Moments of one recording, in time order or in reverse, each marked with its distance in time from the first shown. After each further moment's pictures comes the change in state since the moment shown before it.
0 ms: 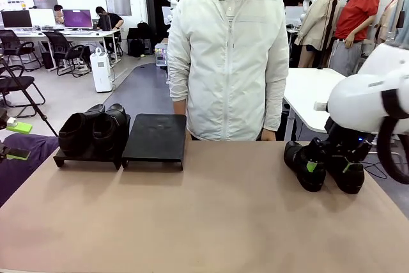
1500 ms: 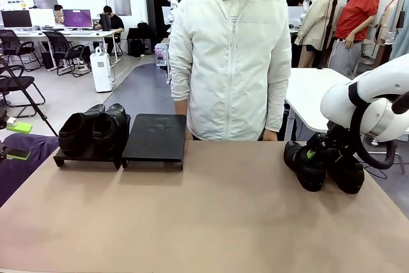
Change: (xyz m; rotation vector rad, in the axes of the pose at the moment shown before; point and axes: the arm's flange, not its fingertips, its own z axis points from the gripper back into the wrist) left arm 0.000 0.000 0.000 0.000 0.000 0.000; right arm 0.092 -0.082 -0.078 0.091 -0.131 -0.087
